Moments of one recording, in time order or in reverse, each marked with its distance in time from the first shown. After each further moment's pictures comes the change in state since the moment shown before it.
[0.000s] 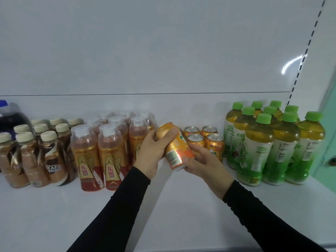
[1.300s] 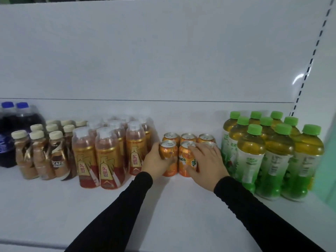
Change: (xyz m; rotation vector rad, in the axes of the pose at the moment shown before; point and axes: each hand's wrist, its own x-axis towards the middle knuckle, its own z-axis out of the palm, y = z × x) left_hand 0.020 -0.054 0.009 0.768 0.140 0.116; right_hand 0.040 0.029 -0.066 -1.367 0.111 -0.368
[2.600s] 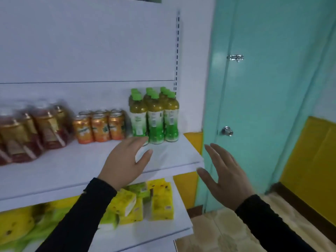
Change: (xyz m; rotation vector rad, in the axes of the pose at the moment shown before) left_hand -0.240 0.140 0.105 0.454 -0.082 0.715; right_hand -0.355 0.091 -0.201 -0.047 0.244 0.274
